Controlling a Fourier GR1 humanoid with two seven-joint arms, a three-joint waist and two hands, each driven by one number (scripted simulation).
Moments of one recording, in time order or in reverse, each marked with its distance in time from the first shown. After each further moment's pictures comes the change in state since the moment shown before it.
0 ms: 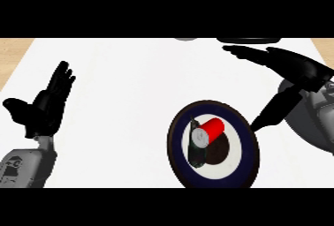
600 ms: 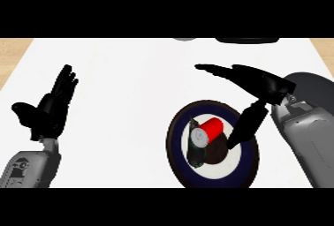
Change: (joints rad) left arm 0.014 -0.040 0.014 0.018 -0.042 -0.014 -0.026; right arm 0.020 0.168 0.049 -0.065 0.034 0.050 0.182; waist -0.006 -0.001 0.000
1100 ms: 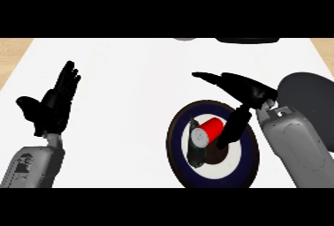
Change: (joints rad) left arm -0.036 -0.027 0.014 0.009 -0.032 0.002 0.023; right arm 0.029 0.077 0.021 0.053 0.156 0.005 0.041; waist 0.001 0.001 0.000
